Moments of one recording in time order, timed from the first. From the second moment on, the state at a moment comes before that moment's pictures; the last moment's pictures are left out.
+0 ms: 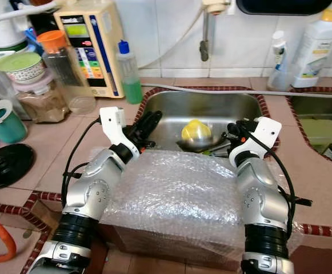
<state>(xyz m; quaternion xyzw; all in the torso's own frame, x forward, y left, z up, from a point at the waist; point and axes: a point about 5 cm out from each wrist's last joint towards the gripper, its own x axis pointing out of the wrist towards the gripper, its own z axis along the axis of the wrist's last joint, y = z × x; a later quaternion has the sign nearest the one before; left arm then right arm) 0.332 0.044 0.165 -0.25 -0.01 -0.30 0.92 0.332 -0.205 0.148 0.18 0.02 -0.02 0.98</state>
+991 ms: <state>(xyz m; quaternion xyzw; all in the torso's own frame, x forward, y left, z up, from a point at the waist) 0.329 0.087 0.144 -0.10 0.02 -0.27 0.96 0.328 -0.215 0.153 0.06 -0.02 -0.10 0.99</state>
